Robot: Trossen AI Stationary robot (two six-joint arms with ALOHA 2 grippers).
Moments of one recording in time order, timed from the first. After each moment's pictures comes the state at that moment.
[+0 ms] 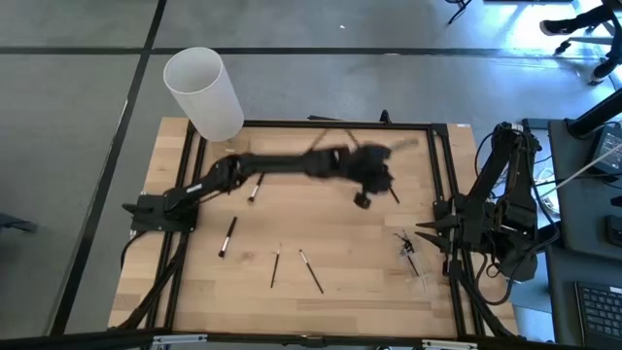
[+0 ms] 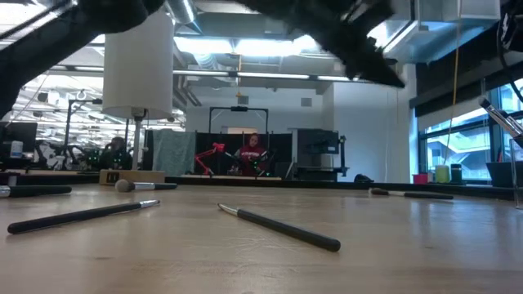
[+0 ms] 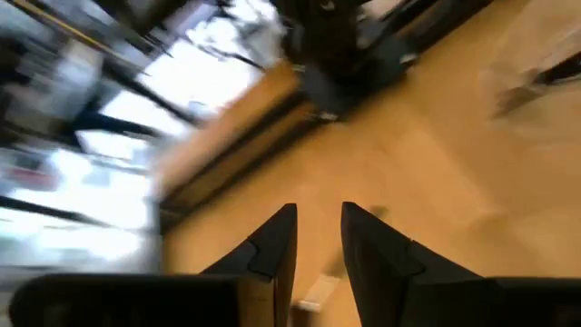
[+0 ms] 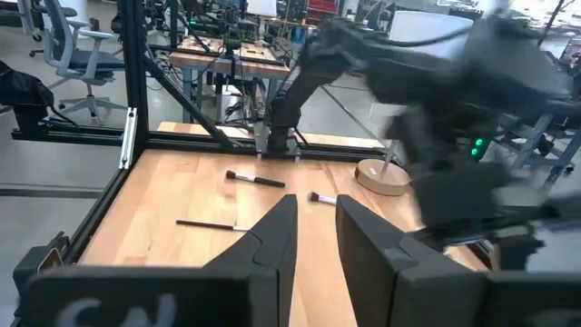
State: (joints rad) left arm 0.13 2.39 2.32 -0.49 0.04 0.70; right arm 1.25 0.85 0.84 -0.57 1.40 0.47
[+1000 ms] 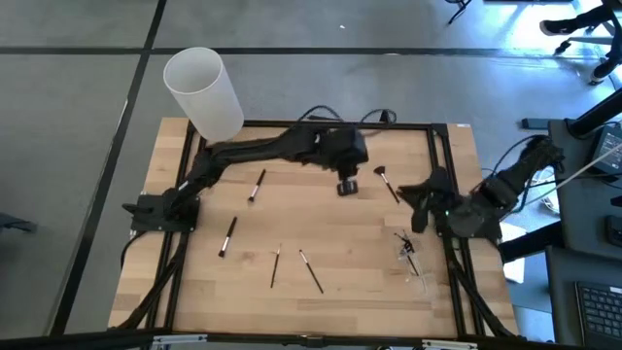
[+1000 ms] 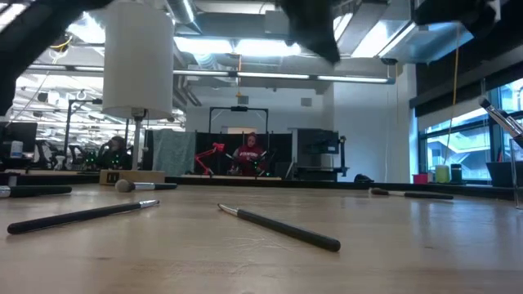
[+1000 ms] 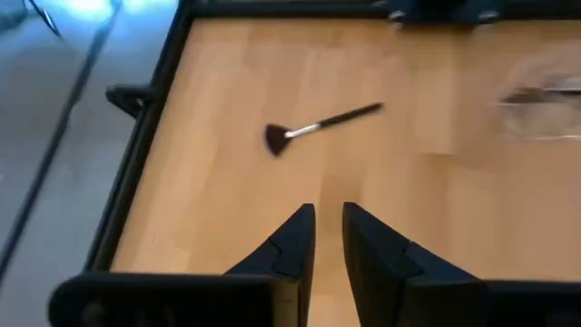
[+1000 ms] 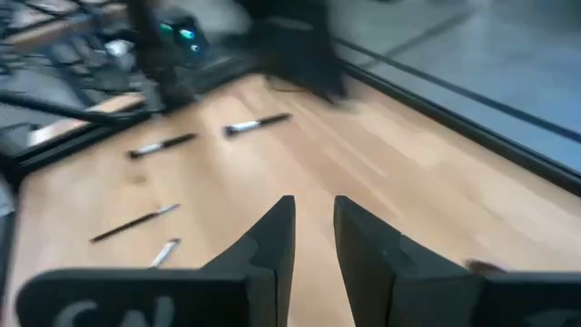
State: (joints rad) left arm 0.12 2.18 2.31 -0.97 -0.17 0.04; right arm 0.63 0.76 0.87 -0.84 0.97 0.88
